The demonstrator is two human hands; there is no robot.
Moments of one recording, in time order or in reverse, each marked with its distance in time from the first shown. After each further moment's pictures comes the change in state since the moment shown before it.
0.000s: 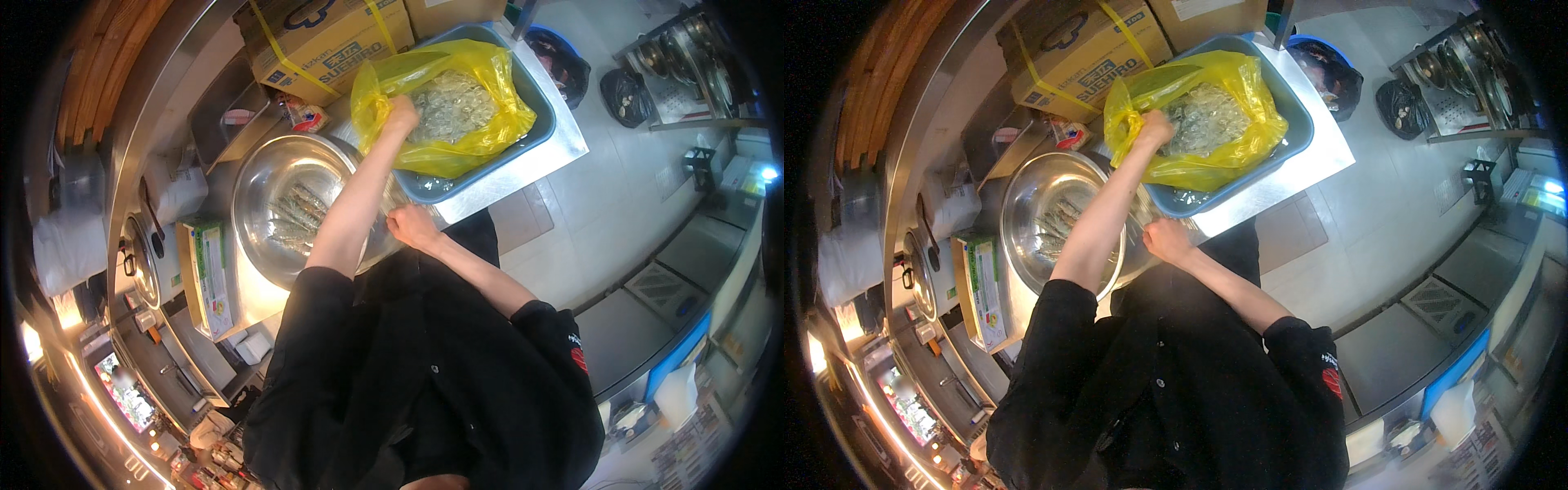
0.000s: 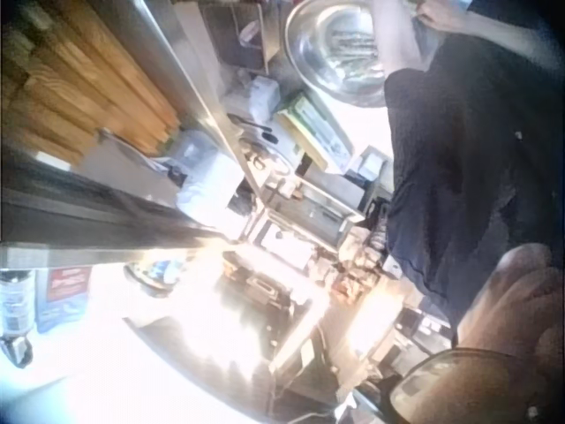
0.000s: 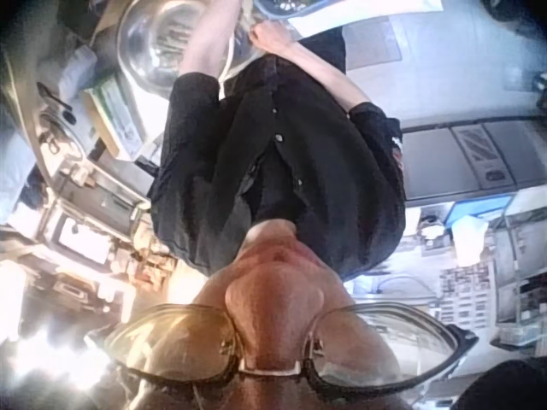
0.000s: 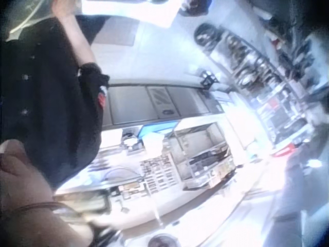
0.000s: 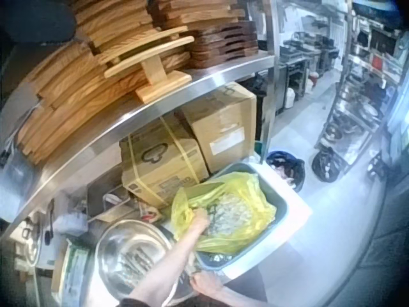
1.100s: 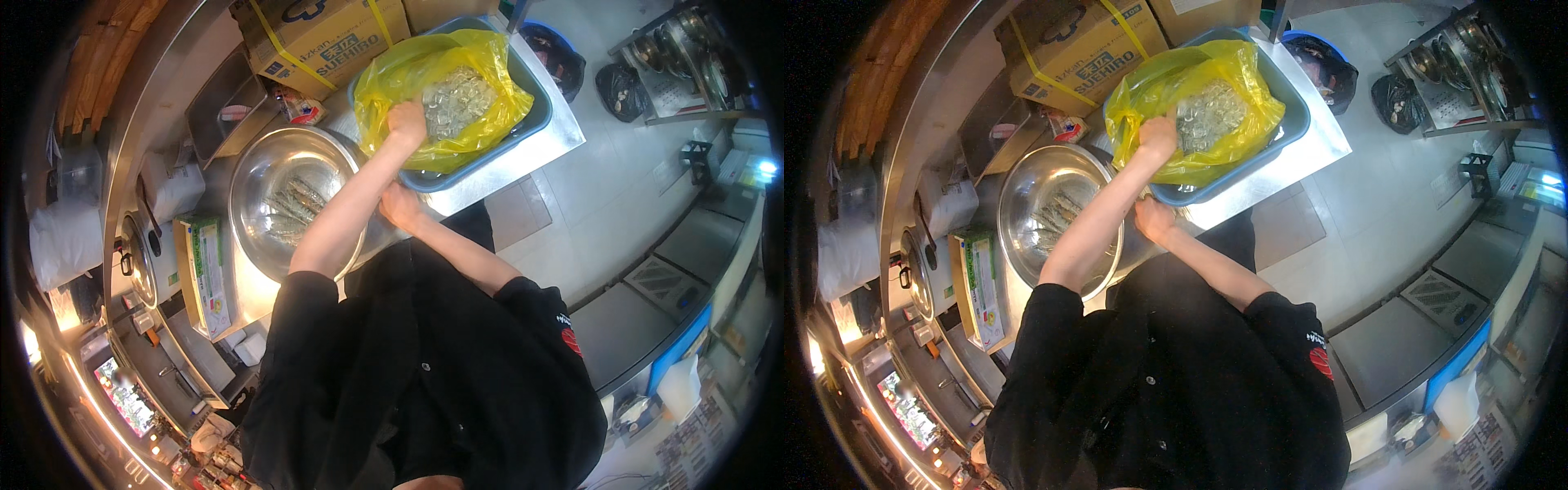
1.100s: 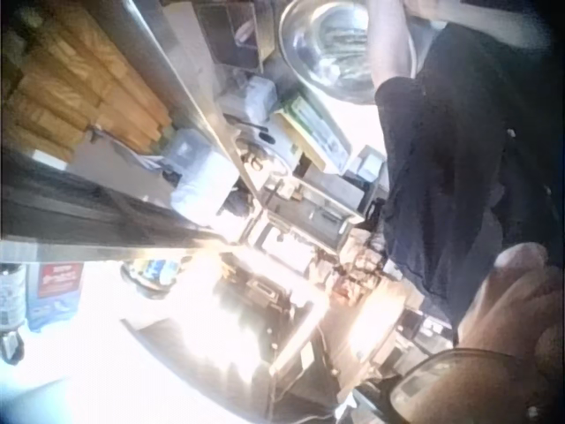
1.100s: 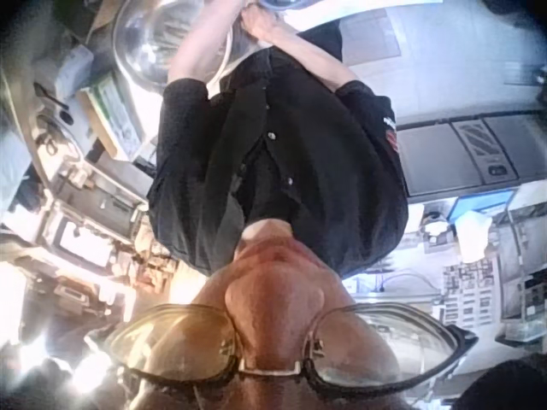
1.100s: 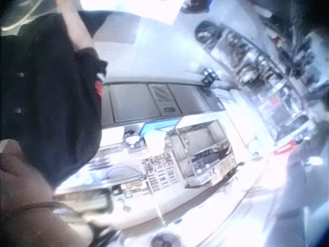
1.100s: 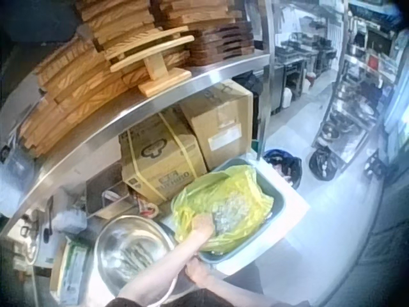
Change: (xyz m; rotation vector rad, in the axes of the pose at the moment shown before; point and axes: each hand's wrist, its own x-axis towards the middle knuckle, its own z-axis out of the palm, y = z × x) left_hand -0.062 0.020 -0.005 0.392 -0.015 0.228; right_hand 0.038 0.004 0.036 -0.215 0.064 0.171
